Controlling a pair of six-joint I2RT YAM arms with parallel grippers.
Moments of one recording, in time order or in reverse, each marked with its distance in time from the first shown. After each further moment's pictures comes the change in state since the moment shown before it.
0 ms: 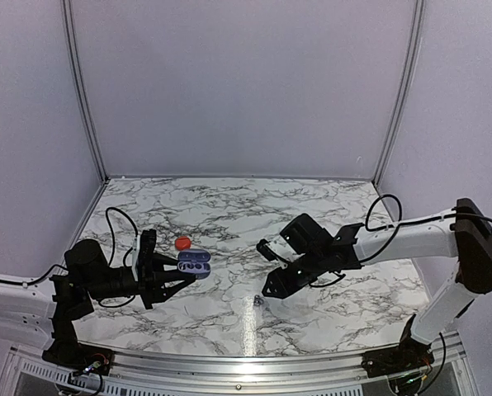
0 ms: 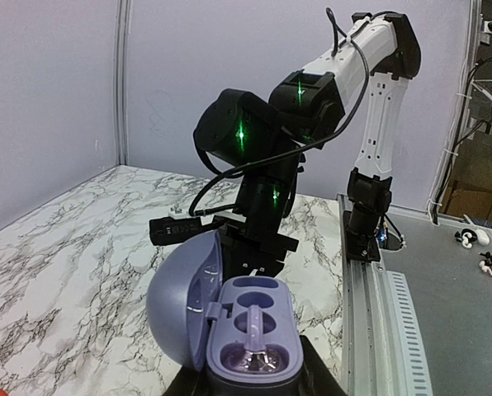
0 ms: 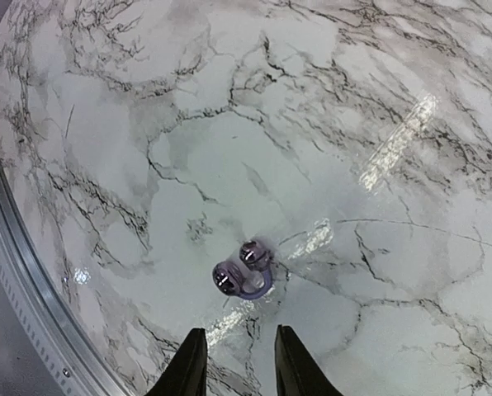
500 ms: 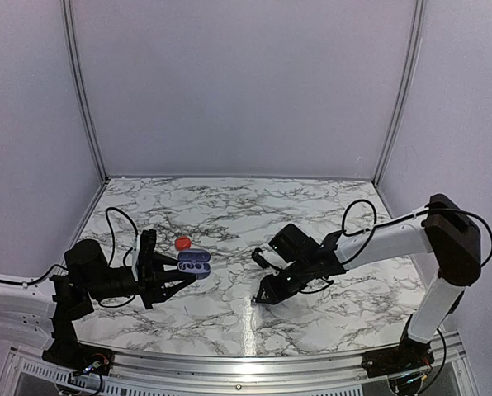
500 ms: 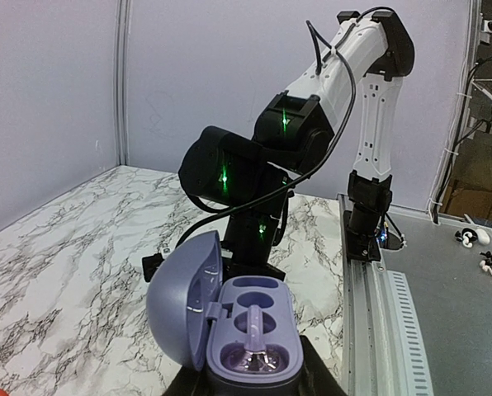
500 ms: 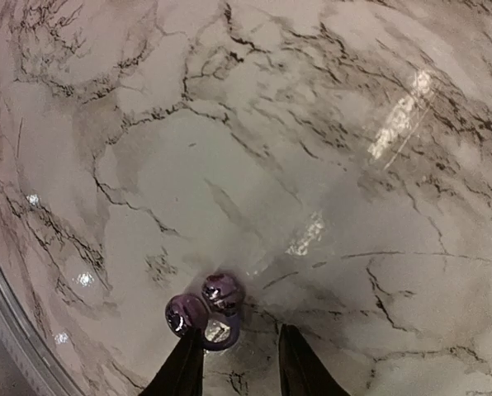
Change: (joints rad) left arm 0.000 0.000 0.000 0.000 -0.001 0.003; right arm 0.016 0.142 0.008 0.081 0.023 0.085
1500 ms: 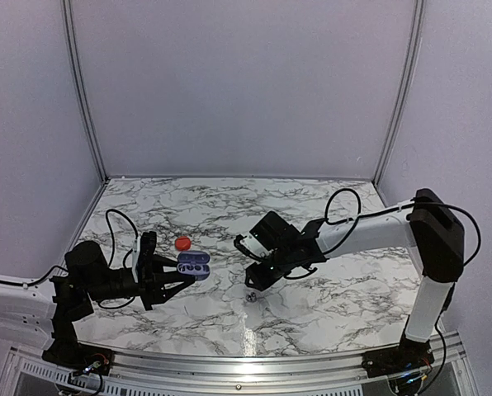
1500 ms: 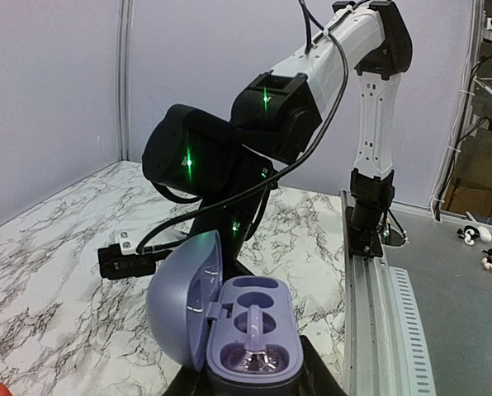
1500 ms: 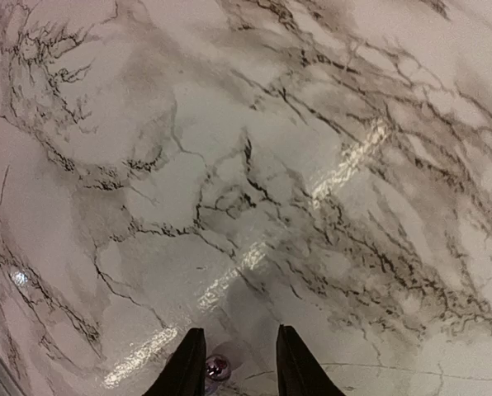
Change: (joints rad) left arm 0.000 -0.002 -0.013 0.000 -0.005 0.001; right arm 0.024 0.119 0.220 -0.082 0.138 -0.181
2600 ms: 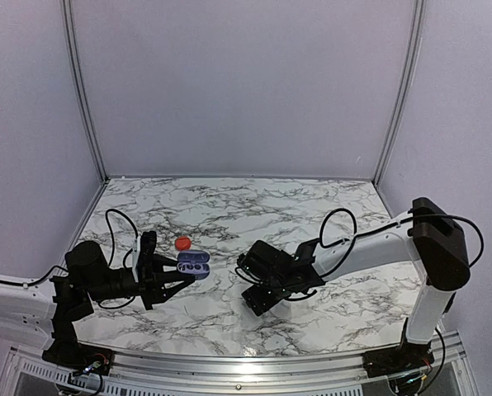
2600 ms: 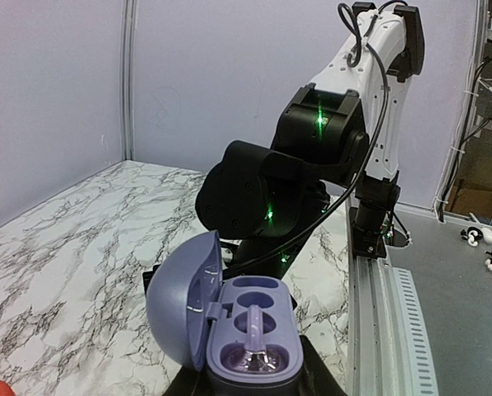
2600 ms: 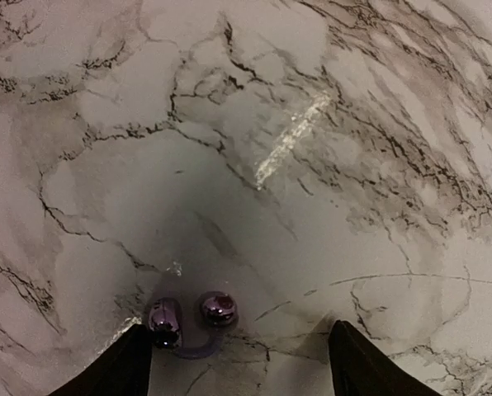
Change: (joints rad) left arm 0.000 0.002 0.000 0.001 -0.013 0.000; right arm 0.151 -0.016 -0.059 -0.065 0.296 0.135
